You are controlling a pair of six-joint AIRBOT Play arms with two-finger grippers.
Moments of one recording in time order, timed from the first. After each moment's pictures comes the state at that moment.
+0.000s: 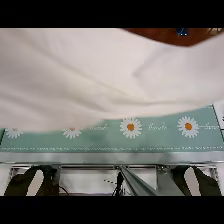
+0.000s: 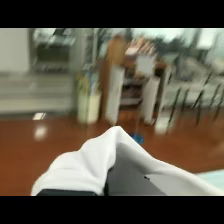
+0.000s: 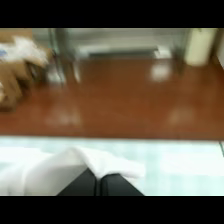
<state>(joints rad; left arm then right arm) 0.28 -0.65 1.80 0.88 -1.17 -1.45 -0.57 -0.66 1.74 -0.91 1.48 1.39</state>
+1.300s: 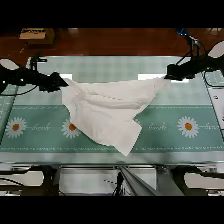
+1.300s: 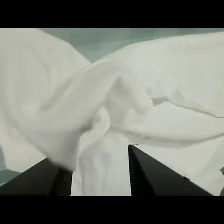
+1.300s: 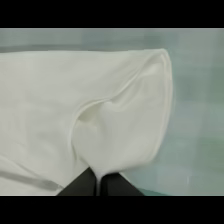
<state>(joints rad) 0.19 -1.54 1.27 0.88 -1.18 -1.29 -0.07 -1.49 1.43 -1.18 1.17 1.41</state>
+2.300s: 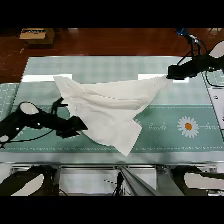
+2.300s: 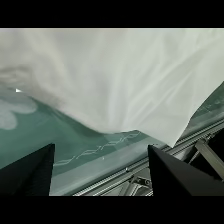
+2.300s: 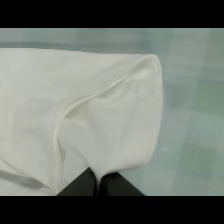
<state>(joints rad) -0.10 -1.12 0.54 0.76 -1.16 -1.47 -0.07 -1.48 1.43 -1.21 1.17 1.34</state>
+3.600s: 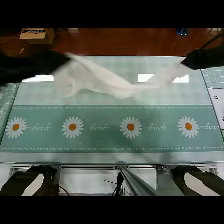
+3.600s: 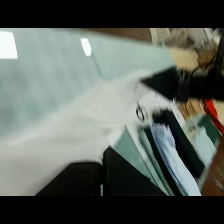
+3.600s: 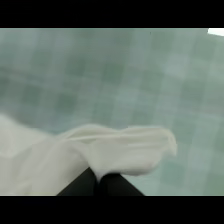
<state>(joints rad) -0.01 -0.80 1.17 0.43 -1.00 -1.21 -0.07 -1.10 1.43 -1.22 1.19 1.32</state>
